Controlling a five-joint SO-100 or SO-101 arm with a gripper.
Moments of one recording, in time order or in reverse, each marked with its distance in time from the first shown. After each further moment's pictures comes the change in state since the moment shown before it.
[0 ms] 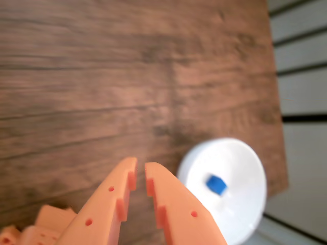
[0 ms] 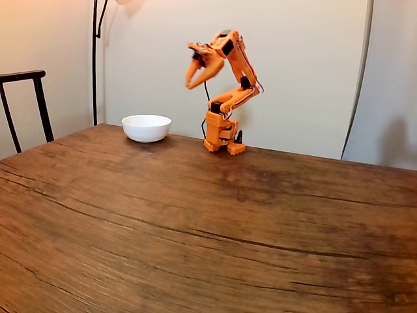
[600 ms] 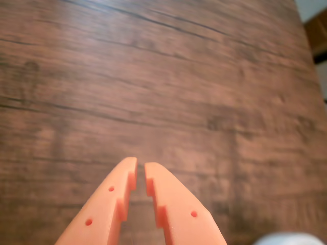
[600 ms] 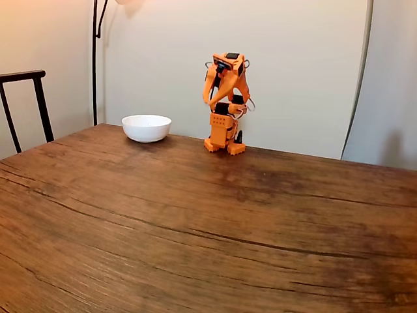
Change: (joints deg) arm -23.1 23.8 28.6 -14.9 -10.2
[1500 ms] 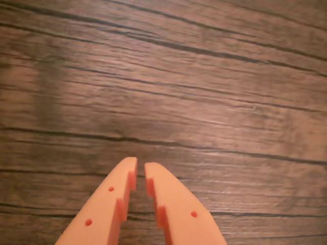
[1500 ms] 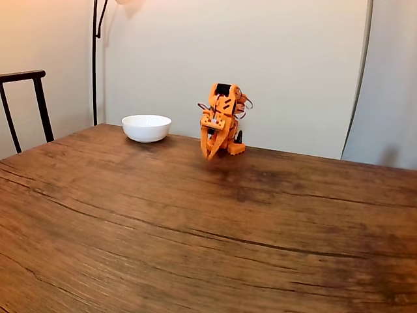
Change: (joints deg) arm -2.8 -0.2 34.0 -12.5 -7.6
